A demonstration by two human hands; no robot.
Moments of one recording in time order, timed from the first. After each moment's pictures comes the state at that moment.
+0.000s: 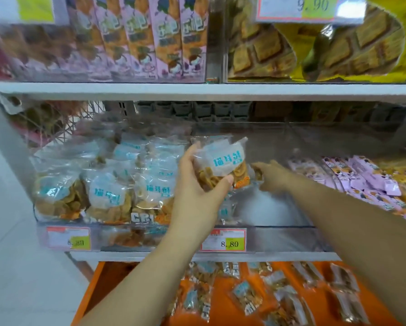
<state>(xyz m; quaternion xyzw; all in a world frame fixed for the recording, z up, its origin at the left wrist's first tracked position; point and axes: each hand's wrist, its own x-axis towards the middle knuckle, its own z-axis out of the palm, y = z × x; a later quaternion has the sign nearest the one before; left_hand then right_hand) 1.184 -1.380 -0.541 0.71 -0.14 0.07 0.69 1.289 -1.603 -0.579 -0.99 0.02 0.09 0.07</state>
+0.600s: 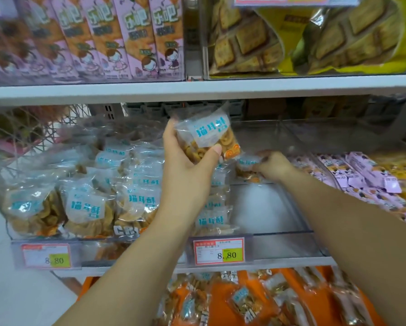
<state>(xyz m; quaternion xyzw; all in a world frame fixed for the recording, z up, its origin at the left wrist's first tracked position) 1.213 -1.399 -0.513 0.69 -0.14 0.13 0.70 1.295 -1.605 -0.568 -0.87 0.17 -0.06 0.45</state>
